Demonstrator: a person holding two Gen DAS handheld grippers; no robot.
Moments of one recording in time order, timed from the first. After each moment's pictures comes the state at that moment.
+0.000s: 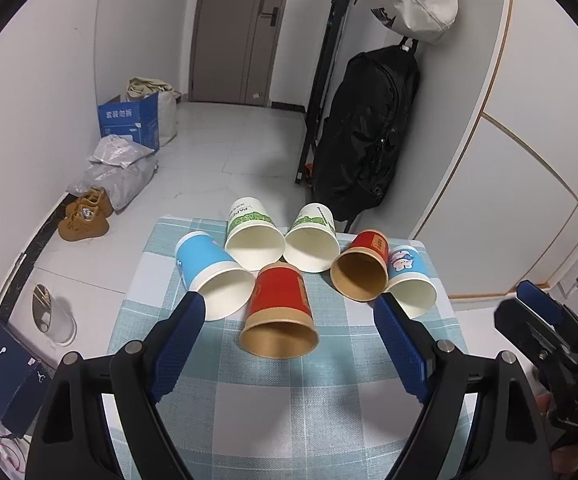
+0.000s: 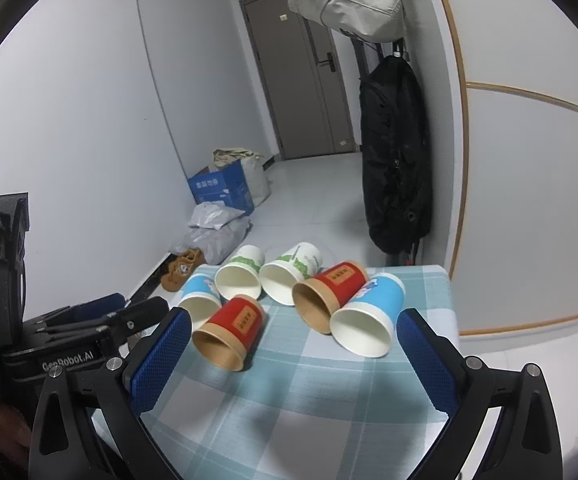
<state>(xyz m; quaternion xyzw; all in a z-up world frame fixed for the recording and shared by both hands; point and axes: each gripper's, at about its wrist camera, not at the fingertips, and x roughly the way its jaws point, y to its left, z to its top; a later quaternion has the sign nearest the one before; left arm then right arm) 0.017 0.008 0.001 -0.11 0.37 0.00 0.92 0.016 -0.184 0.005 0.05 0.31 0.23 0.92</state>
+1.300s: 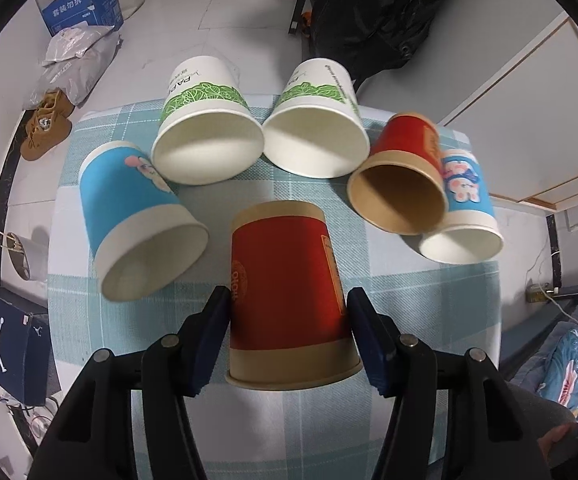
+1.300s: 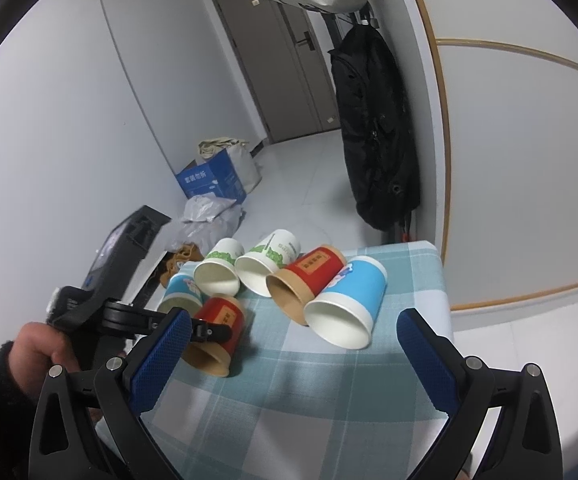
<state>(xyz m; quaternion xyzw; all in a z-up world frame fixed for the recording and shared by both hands) 0.122 -0.006 -0.059 -0.11 0.62 -0.04 0.77 0.041 -0.209 -0.005 0.09 0.35 0.22 0.91</state>
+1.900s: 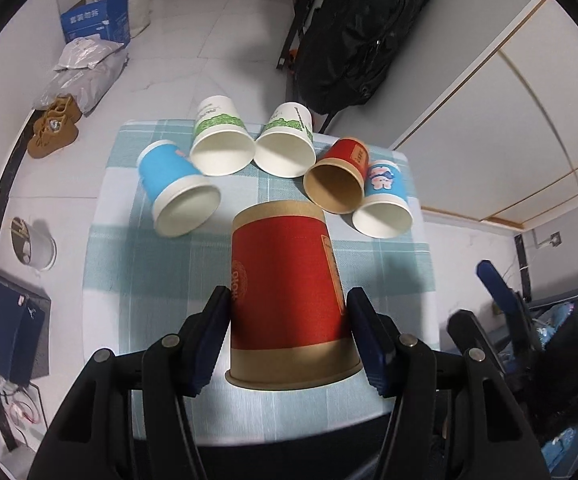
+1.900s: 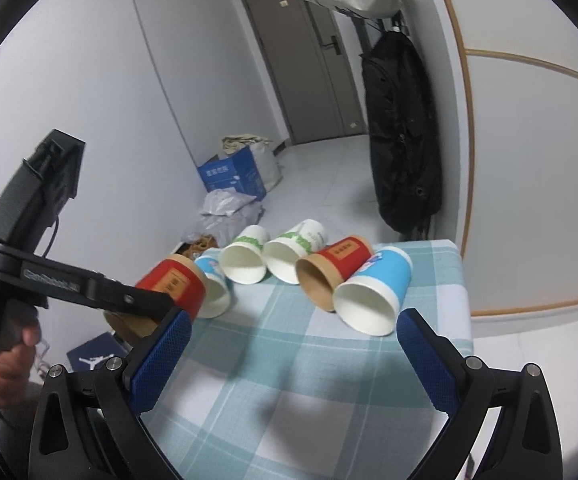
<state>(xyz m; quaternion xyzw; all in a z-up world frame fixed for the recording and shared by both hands) 0.057 -0.005 0.012 -0.15 0.57 -0.05 0.81 0.016 -0.195 -0.010 0.07 0.33 0.26 0.90</state>
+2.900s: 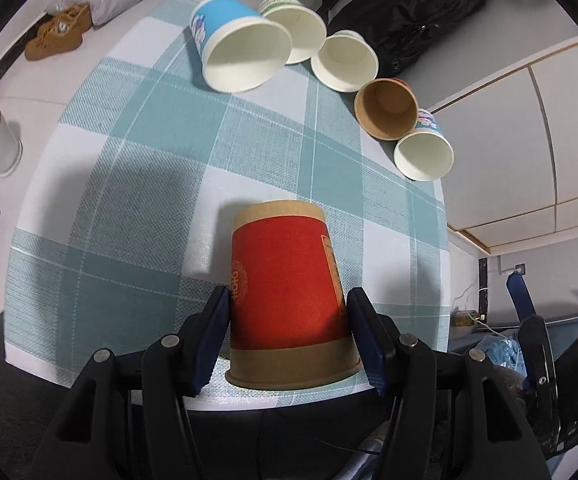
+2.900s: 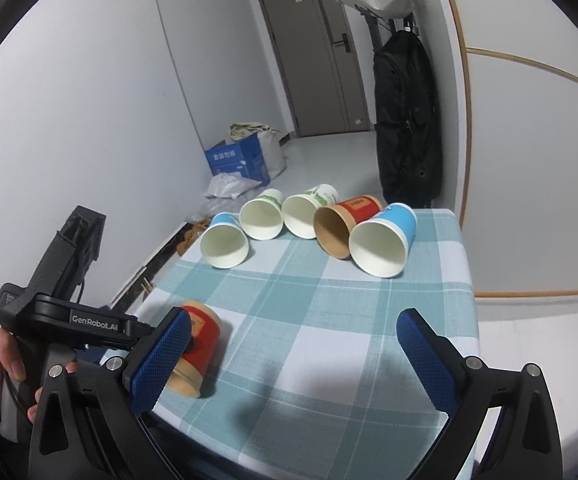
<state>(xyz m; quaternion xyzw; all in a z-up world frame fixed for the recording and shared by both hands) 0.005 0.025 -0.113 -0.28 0.58 -0.07 0.76 -0.047 -0.186 -0.029 0.03 0.34 0.26 0.91</state>
